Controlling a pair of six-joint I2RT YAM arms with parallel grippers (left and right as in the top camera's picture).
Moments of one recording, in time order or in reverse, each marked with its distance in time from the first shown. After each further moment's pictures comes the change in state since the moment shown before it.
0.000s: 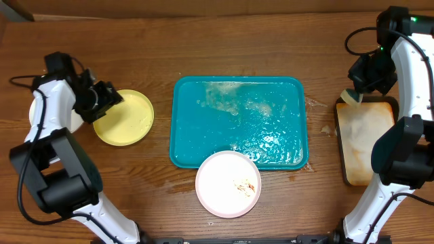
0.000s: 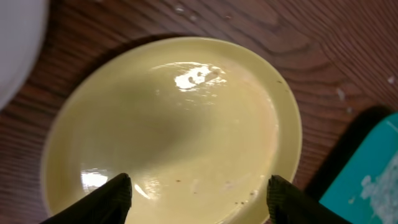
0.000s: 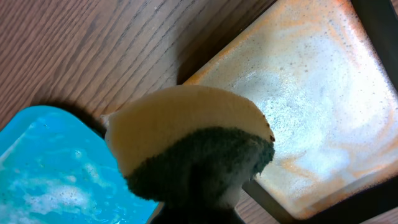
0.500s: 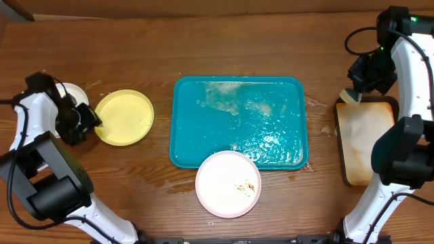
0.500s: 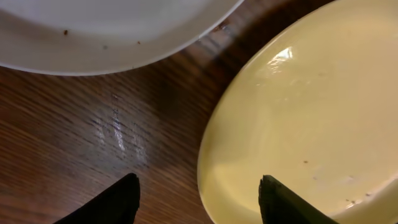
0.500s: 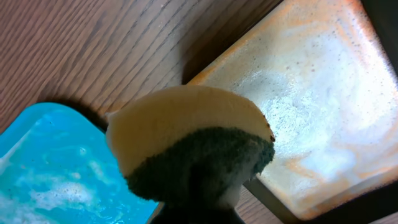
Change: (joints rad) left arm 0.127 0.000 -0.072 -0.079 -0.178 0.021; right arm 0.000 0.000 0.000 0.004 -0.017 -0.006
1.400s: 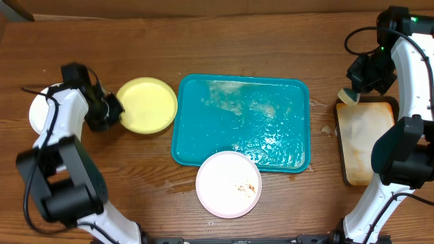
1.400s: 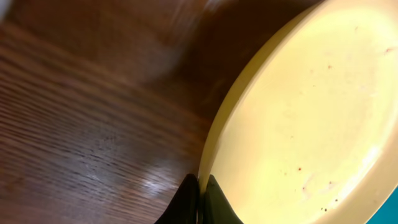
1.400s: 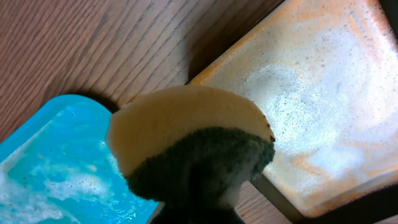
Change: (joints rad) left arm -0.203 -0.103 -0.076 0.117 0.066 -0.084; right arm 0.000 0.000 0.000 -0.003 -0.030 0.000
